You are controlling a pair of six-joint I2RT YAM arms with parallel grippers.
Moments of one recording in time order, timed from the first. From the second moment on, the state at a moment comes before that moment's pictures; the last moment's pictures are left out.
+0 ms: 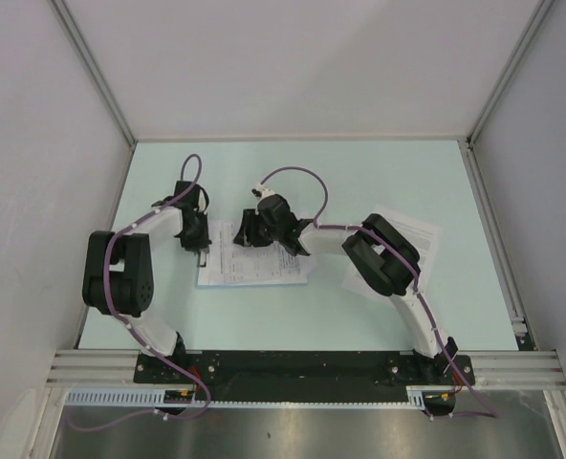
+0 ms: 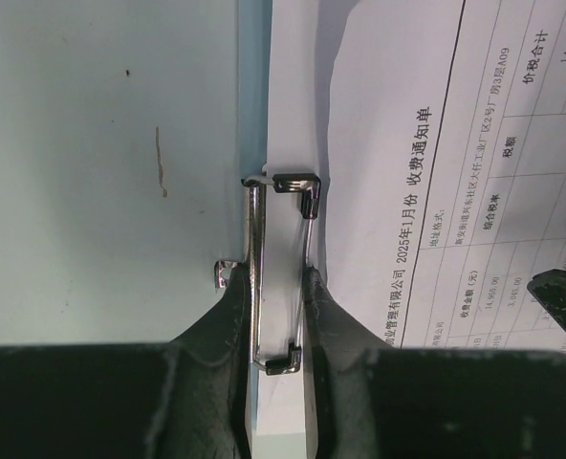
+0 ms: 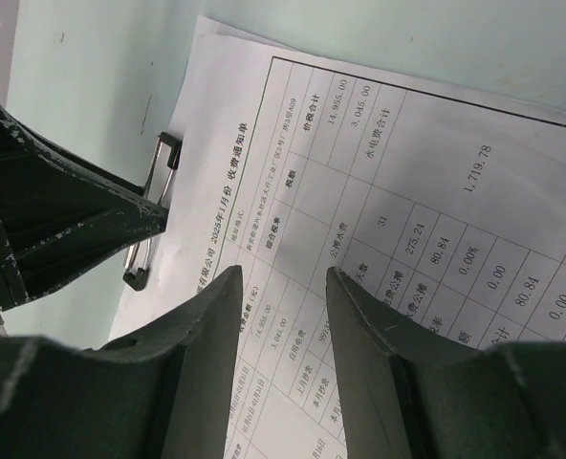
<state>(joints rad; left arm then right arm) -0.10 1.70 1.01 -0.54 -0.03 -0.20 0.86 2.26 1.49 0.21 -0.16 0.69</state>
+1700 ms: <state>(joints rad) -0.02 1.58 0.81 -0.27 0.25 -0.36 0.60 1.85 1.33 -0.25 -0.22 0.38</state>
